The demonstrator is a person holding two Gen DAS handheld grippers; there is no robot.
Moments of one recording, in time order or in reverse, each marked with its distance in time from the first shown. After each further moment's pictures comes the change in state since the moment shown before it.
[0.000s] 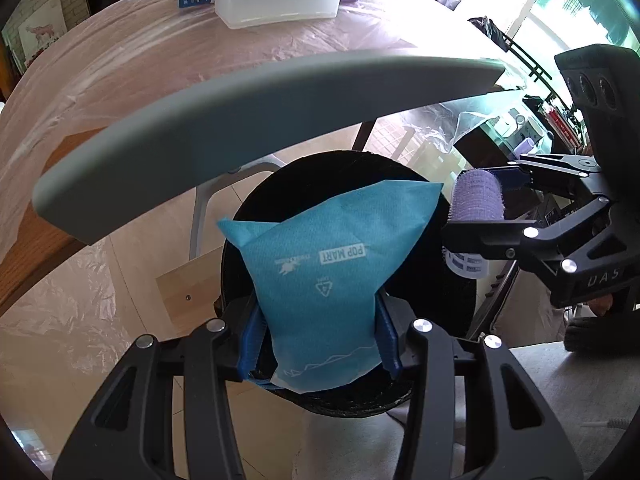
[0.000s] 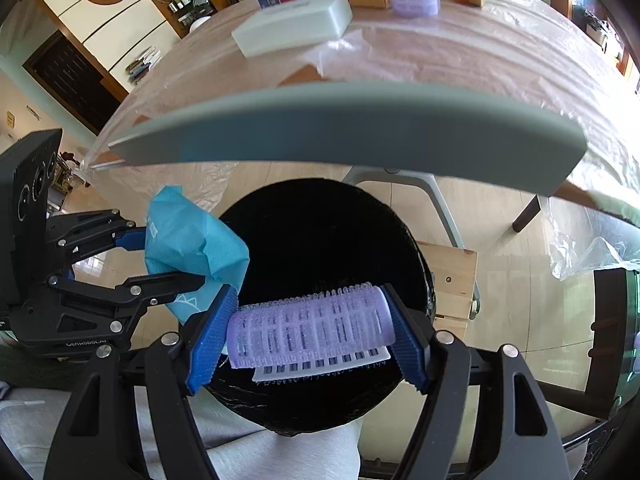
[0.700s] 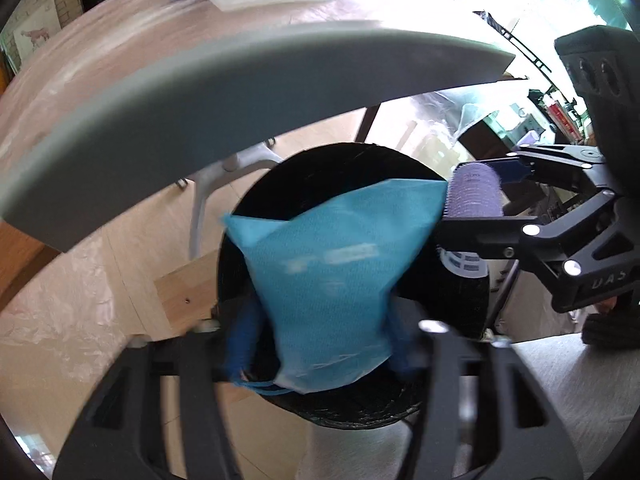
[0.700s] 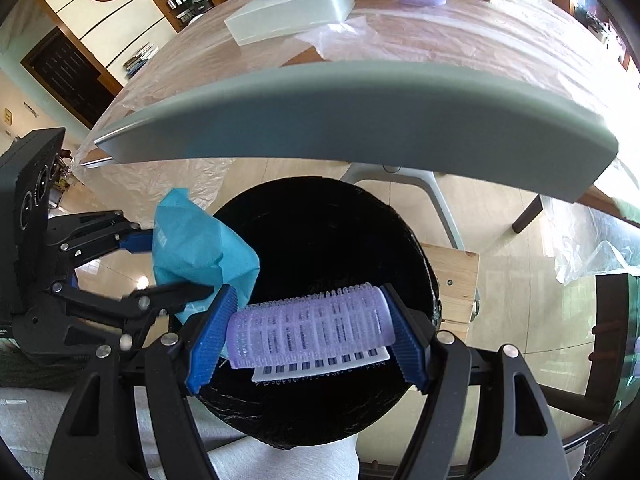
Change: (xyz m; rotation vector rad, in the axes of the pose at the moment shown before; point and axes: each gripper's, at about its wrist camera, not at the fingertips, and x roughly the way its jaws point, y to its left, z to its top) left arm 0.014 0.002 0.000 0.022 0.006 0.024; right arm 0.011 0.002 0.001 -0.006 -0.003 -0.021
